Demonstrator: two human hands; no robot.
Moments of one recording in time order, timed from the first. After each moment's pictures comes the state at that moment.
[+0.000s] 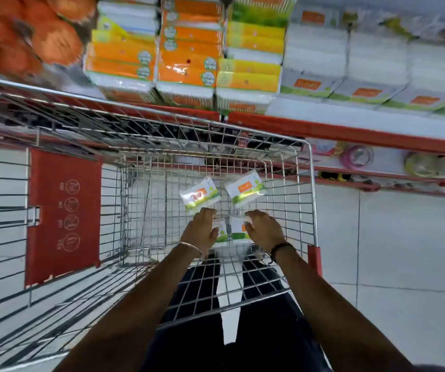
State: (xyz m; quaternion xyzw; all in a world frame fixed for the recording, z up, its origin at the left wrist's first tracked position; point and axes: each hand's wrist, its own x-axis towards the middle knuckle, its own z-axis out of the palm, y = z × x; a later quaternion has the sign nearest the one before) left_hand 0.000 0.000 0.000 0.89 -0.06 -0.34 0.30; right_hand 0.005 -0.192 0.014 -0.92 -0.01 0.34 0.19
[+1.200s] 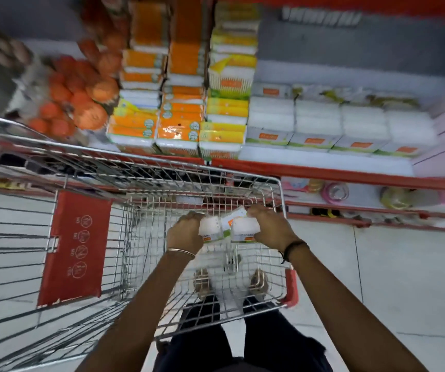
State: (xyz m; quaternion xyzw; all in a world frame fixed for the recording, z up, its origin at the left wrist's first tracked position) left_hand 0.049 -0.018 0.138 0.96 0.00 -0.25 0.16; right_hand 0.062 -0.235 0.135 -0.93 -0.08 0.28 0.21
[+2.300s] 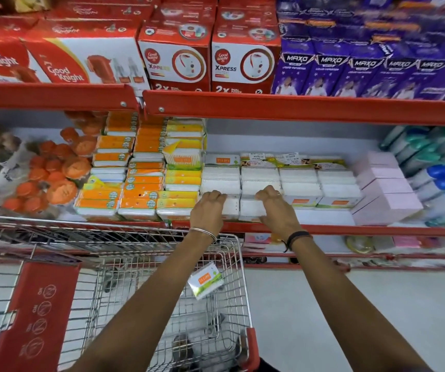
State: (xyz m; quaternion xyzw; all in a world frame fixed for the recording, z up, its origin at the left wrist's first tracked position) left_hand 0.179 -0.172 0.232 0.97 -0.15 -0.05 0.16; right_hand 0.170 -0.352 0.235 -0.98 -0.03 0.10 0.15
